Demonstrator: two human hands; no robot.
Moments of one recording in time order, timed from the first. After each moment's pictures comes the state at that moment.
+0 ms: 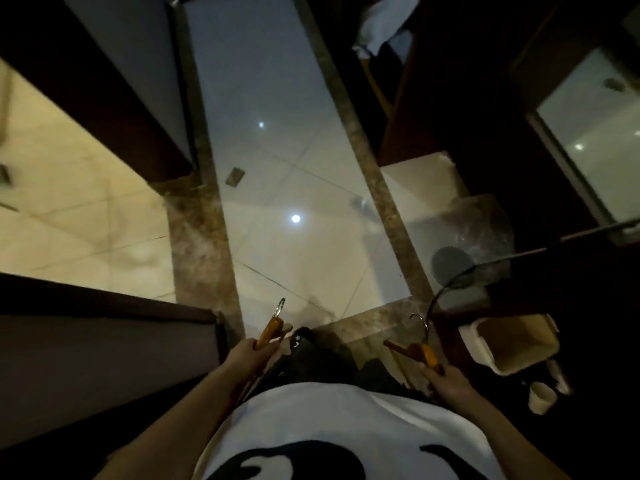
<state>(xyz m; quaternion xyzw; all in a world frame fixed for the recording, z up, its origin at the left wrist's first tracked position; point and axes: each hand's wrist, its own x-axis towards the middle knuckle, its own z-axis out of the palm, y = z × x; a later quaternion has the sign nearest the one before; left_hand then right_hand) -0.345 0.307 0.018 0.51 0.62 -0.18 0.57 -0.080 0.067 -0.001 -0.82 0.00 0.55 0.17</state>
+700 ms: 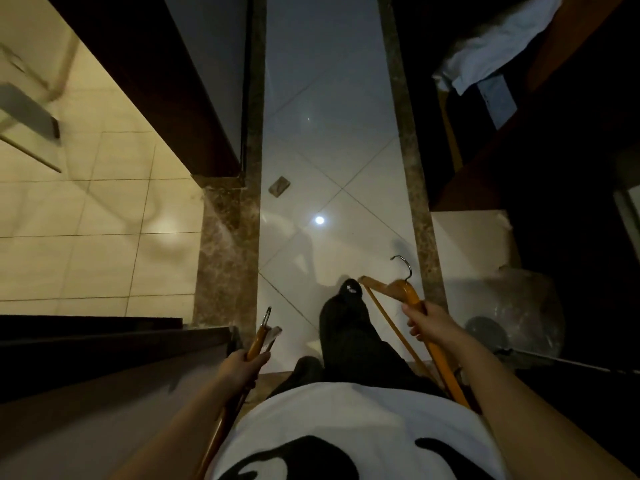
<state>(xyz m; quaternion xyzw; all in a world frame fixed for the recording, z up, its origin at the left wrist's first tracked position) -0.362 0.475 0.002 0.40 0.68 -0.14 0.59 -0.020 0.410 0.023 -0.79 -0.20 0.56 0.15</state>
